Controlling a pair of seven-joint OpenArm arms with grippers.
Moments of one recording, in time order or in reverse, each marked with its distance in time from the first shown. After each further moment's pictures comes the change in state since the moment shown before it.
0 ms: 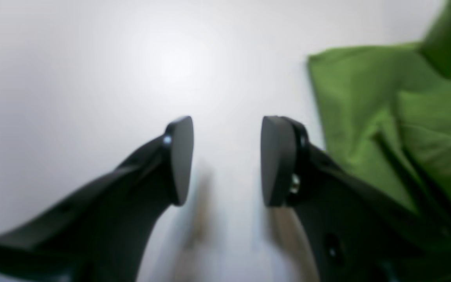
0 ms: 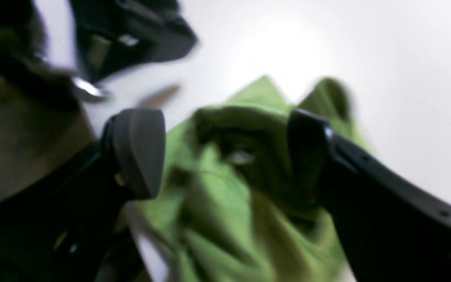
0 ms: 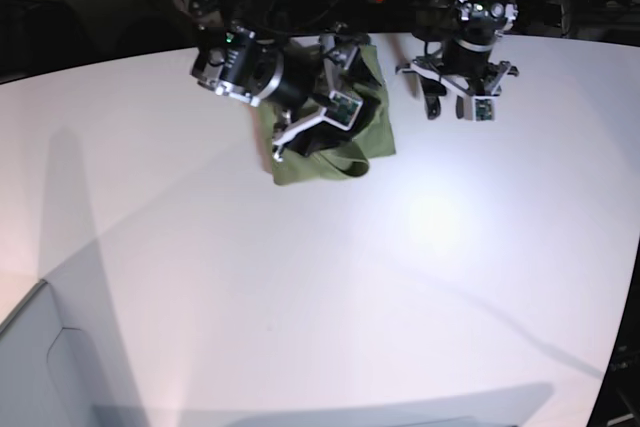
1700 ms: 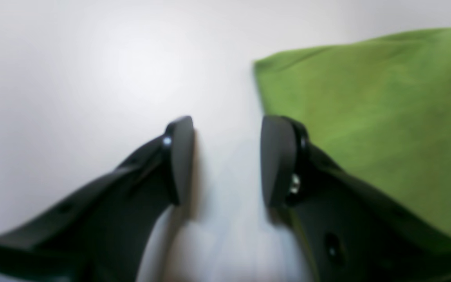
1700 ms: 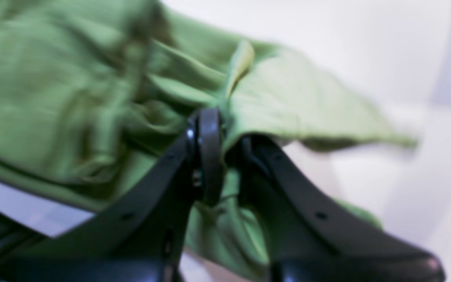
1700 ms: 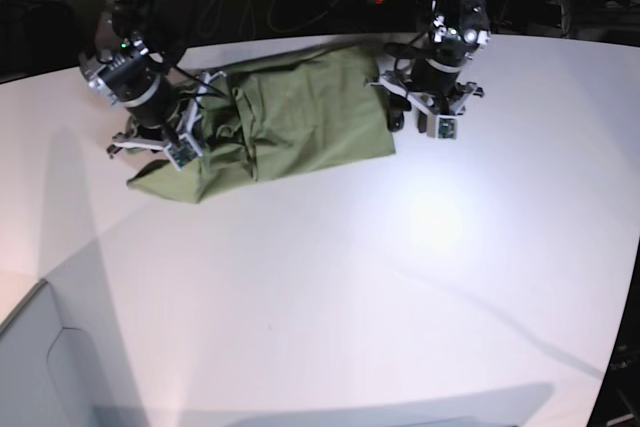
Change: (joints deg) left arm -8.6 -0.1 8.2 -10.9 -0.1 -0.4 -1.9; right arm -3.4 -0.3 31.6 6.2 -0.6 0.0 -7.7
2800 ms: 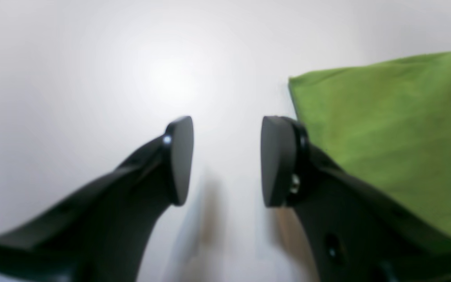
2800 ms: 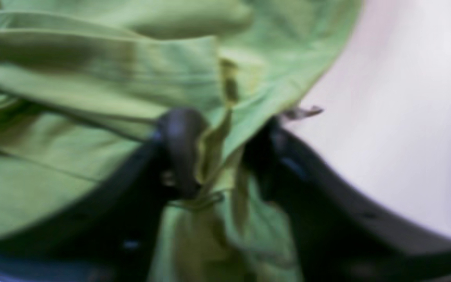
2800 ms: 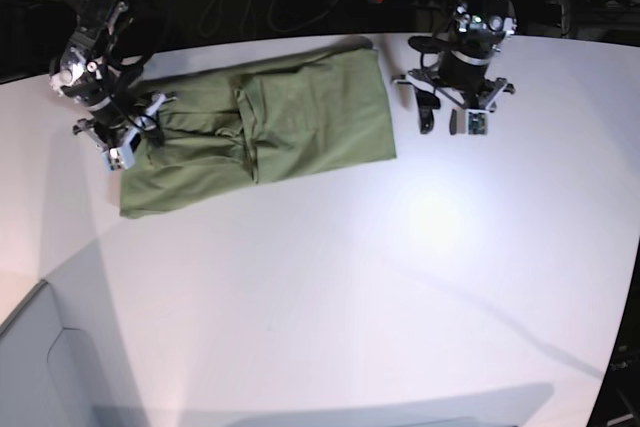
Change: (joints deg) left arm 4.0 -2.3 -4.5 8.9 0.0 0.2 1.1; right arm 7.5 0.9 19.1 -28.1 5.2 -0.4 7.6
